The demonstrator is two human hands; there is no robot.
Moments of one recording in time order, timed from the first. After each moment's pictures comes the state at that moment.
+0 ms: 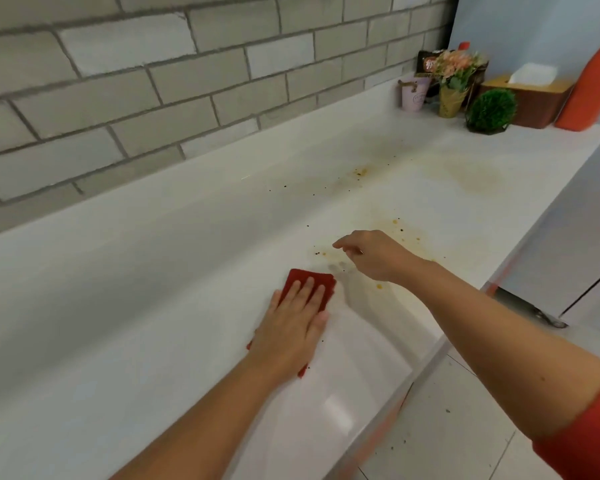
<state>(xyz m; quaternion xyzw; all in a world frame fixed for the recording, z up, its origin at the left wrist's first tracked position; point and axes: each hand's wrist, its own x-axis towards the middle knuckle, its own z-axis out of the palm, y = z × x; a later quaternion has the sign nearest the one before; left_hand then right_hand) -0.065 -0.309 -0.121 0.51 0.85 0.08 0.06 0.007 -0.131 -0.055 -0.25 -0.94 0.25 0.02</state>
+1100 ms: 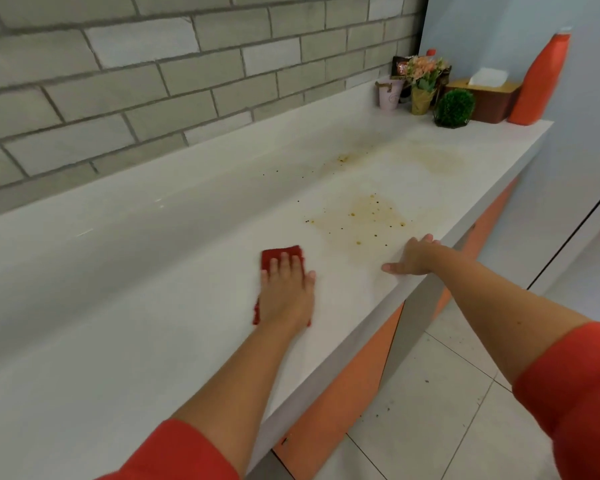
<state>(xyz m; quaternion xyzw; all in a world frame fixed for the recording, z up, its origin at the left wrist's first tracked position) -0.019 -0.330 -0.120 0.39 0.91 0.09 0.05 0.115 -0.167 -0.051 -0.45 -0.85 0.07 -0.25</state>
